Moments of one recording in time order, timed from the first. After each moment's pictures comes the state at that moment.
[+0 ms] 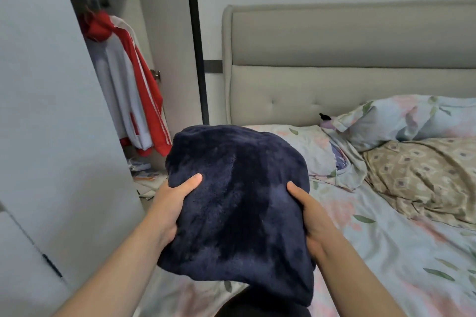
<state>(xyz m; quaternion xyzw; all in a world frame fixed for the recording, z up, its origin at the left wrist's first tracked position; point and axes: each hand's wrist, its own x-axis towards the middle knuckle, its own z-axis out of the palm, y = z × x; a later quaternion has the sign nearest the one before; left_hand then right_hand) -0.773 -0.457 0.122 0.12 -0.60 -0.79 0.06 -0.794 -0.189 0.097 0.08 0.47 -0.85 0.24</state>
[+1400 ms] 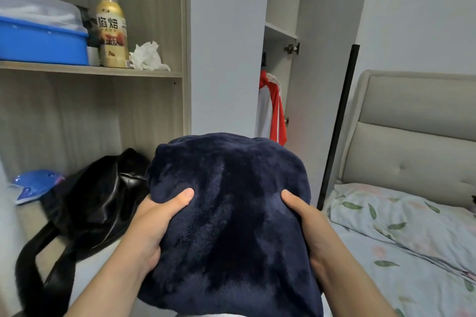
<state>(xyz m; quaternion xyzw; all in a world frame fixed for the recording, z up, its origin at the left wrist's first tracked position) -0.534 -0.706 0.216 0.16 -0.54 -0.77 0.31 -0.676 -0.492 0.215 -0.14 0.50 -0.80 0.31</state>
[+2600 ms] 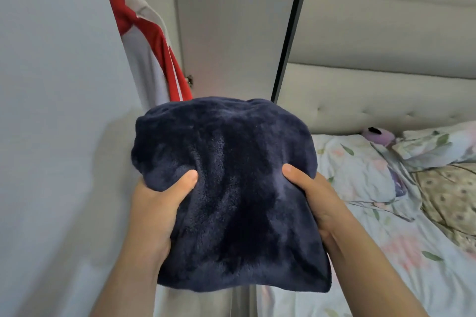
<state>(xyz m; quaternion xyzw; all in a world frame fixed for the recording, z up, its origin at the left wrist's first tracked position) -0.963 -0.798 0.317 0.13 -0.61 -0.78 0.11 -0.985 -0.553 0.325 0.09 0.59 -0.79 0.09</state>
